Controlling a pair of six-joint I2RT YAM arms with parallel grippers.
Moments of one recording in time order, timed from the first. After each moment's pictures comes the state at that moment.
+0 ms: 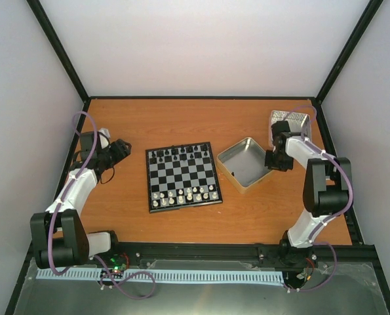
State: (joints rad) left arm 0.12 1.24 0.75 -0.25 0.34 -0.53; right arm 0.06 1.75 1.14 -0.77 0.08 0.20
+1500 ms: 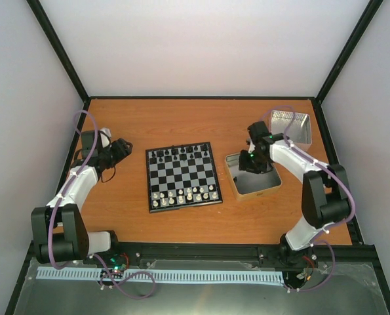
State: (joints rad) left arm 0.11 1.28 0.76 -0.24 0.36 -0.55; right arm 0.28 1.61 1.10 -0.77 -0.21 0.44
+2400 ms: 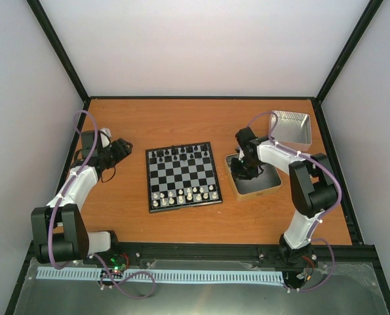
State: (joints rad) left arm 0.11 1.28 0.76 -0.24 0.36 -0.55; right arm 0.39 1.77 1.12 -0.77 -0.22 0.42
